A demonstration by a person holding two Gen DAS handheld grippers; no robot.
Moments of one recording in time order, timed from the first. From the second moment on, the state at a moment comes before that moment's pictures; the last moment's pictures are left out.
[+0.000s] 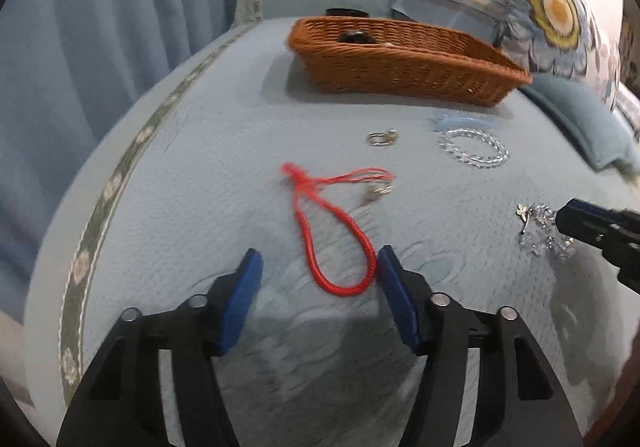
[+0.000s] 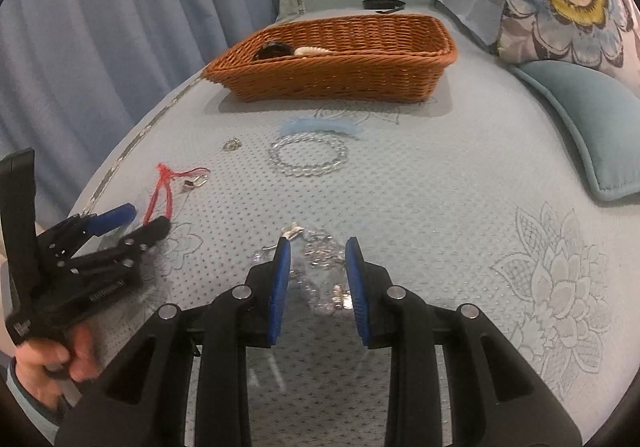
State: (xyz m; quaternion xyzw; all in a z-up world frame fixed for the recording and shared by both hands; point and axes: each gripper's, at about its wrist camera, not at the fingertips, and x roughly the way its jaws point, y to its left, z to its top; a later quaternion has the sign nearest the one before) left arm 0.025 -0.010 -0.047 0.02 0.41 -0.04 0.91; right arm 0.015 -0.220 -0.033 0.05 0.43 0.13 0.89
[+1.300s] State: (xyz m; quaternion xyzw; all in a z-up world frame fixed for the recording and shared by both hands) left arm 0.033 0.008 -0.040 -0.06 0.36 -0.09 0.93; right arm 0.006 -0.192 -0.028 -0.02 0.38 0.14 0.92
